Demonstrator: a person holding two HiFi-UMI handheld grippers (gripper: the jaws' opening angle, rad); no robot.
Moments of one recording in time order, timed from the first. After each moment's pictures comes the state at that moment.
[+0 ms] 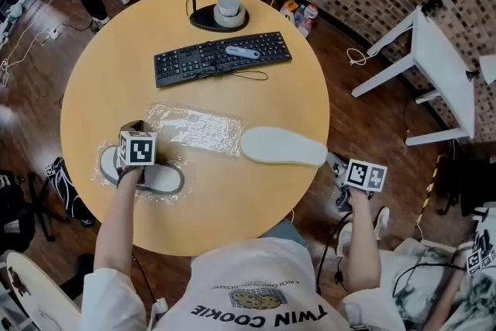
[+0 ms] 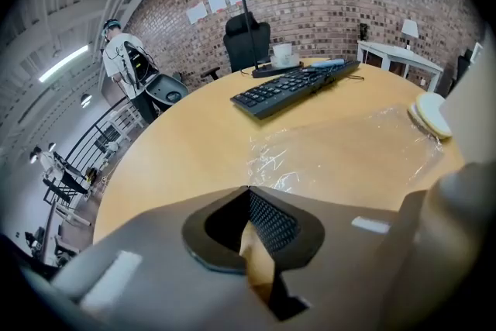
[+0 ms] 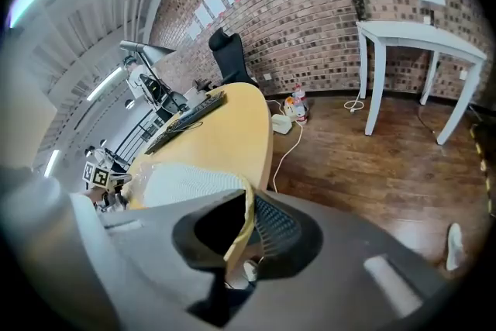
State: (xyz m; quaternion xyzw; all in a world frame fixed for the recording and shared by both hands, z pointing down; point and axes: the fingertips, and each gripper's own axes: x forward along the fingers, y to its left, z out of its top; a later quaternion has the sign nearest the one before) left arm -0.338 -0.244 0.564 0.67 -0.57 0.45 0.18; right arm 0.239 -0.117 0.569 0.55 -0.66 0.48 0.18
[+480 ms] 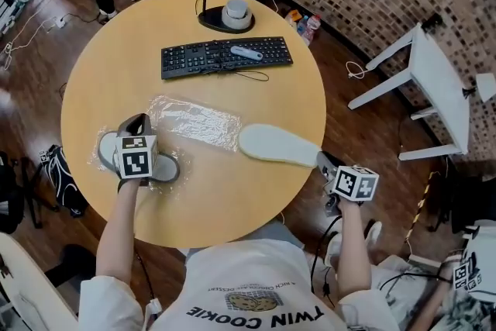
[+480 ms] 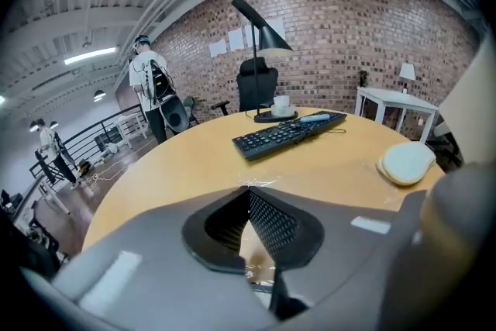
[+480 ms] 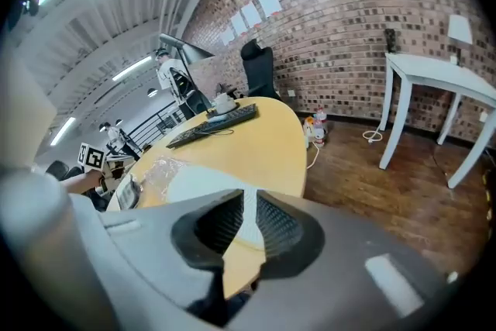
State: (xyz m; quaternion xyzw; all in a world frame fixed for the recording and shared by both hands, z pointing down) left arm -0.309 -0.209 0.487 0.70 -0.62 0.32 0.15; right arm 0.198 -0.121 0.517 0.53 -0.73 0.39 0.20
